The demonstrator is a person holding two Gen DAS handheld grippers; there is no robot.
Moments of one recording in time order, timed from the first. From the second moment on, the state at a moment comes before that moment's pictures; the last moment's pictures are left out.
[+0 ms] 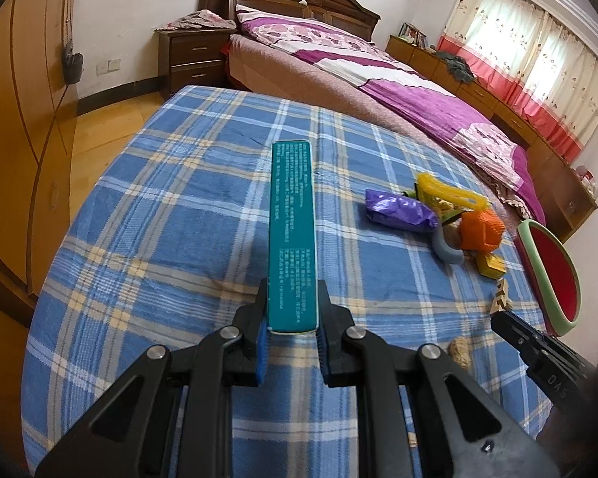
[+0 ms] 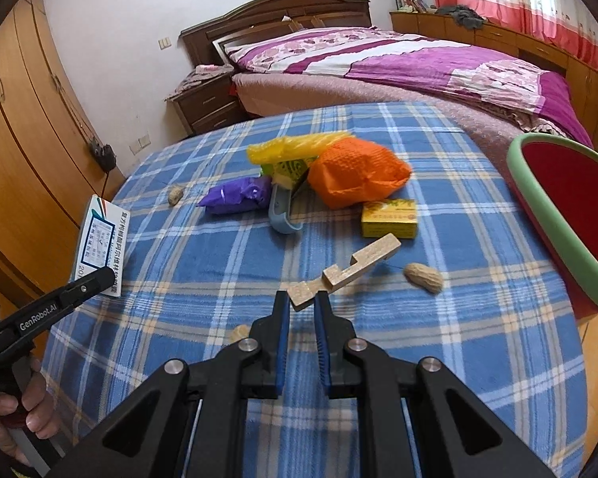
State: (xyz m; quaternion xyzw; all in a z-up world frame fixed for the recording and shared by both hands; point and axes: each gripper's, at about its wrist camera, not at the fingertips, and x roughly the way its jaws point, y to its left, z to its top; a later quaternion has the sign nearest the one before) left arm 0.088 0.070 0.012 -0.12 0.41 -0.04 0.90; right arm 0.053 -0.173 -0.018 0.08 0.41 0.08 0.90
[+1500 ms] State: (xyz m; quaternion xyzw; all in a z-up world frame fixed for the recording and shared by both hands) left arm 0.071 -0.042 0.054 -0.07 0.41 -0.16 0.90; right arm -0.011 -0.267 0.037 0.16 0.32 0.06 0.93
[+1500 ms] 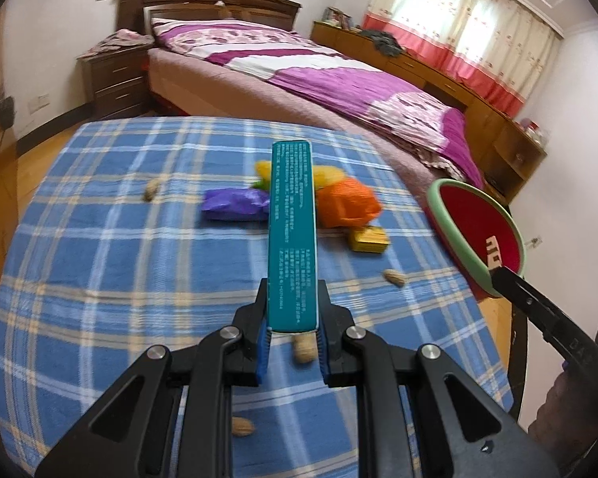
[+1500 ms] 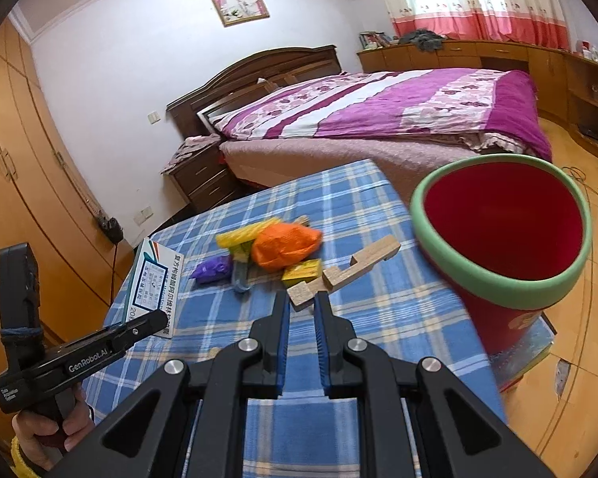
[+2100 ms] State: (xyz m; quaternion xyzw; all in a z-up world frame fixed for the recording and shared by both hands) left arm 0.091 -0.165 0.071 -0.01 0.41 -0.25 0.88; right arm -0.010 -0.362 0.031 0.21 0.31 -0.01 0.93
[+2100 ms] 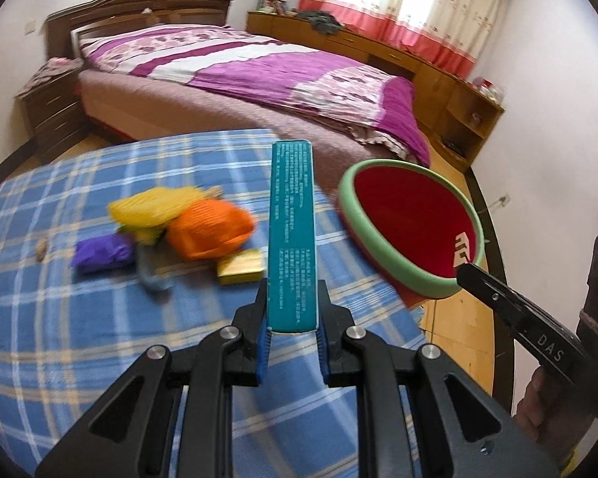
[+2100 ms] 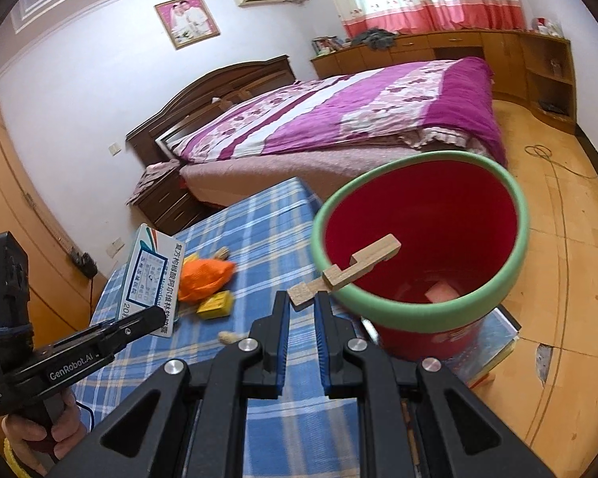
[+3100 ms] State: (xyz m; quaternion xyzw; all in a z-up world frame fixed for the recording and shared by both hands) left arm 0.149 -0.319 0.038 0.06 0.43 -0.32 0.84; right arm 0.012 -0.461 -0.012 0.26 0.33 -0.07 0.90
